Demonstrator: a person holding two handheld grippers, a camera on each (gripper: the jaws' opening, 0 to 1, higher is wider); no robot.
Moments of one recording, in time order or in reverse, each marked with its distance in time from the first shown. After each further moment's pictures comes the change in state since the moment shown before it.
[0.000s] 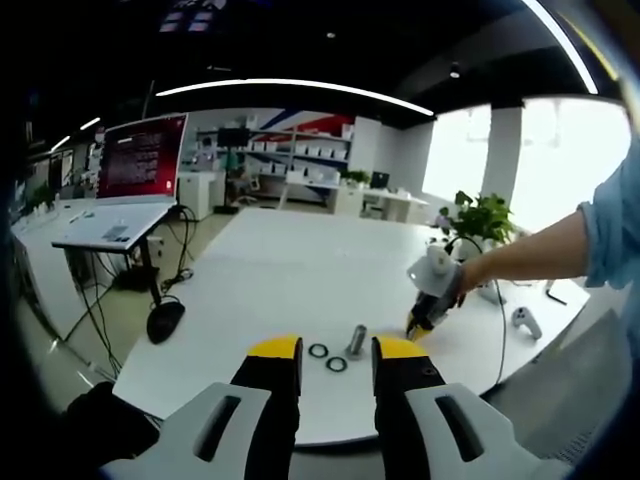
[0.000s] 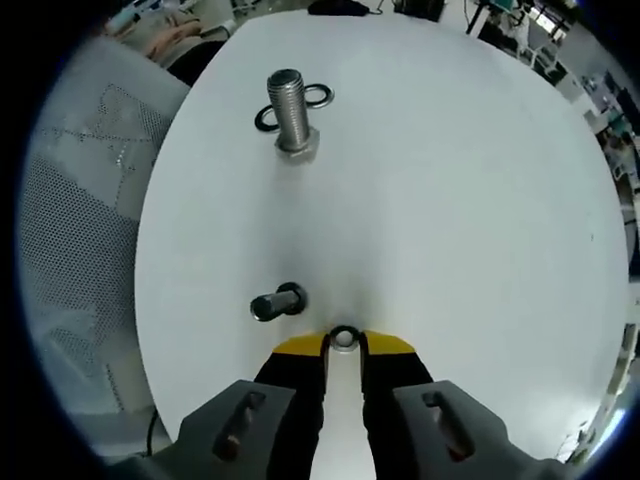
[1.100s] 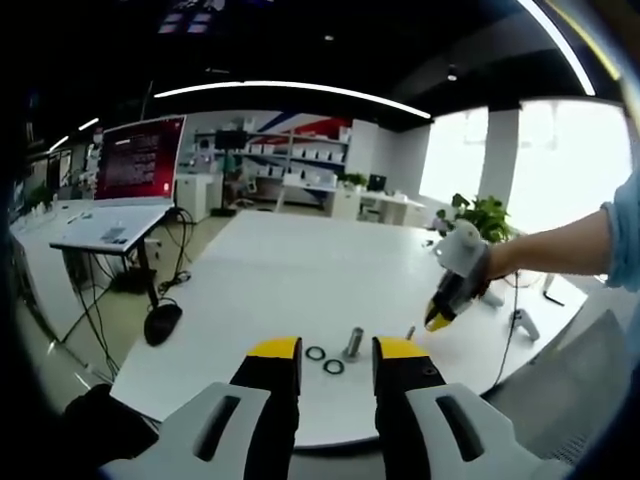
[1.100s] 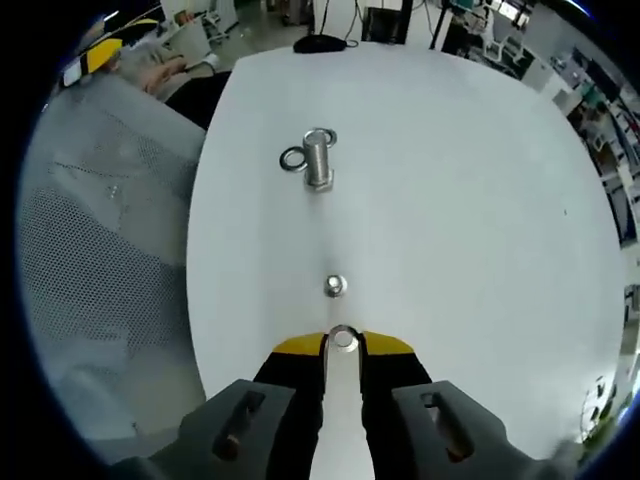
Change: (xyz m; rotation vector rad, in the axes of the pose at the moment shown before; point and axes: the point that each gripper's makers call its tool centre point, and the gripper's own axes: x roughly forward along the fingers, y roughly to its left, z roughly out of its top) left arm -0.001 -0.002 0.002 0.000 -0.015 -0.015; right arm -0.062 0.027 0.001 0.127 -0.074 -0.011
